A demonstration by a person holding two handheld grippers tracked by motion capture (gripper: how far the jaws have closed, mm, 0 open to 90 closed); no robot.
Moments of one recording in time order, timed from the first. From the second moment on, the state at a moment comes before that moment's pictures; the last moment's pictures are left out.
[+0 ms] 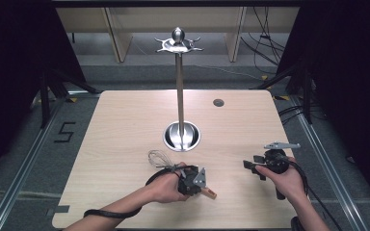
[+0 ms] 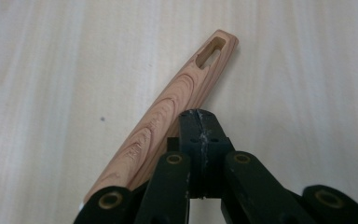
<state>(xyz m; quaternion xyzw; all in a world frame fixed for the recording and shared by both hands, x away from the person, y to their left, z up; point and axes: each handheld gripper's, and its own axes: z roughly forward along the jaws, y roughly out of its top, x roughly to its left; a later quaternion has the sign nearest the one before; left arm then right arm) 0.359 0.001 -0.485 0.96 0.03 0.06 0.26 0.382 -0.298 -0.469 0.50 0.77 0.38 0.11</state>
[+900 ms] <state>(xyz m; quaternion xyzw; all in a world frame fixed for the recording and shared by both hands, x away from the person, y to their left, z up) 0.355 0.109 -0.440 0.92 0.08 0.17 0.35 0.383 -0.313 -0.468 0.53 0.75 0.39 0.12</state>
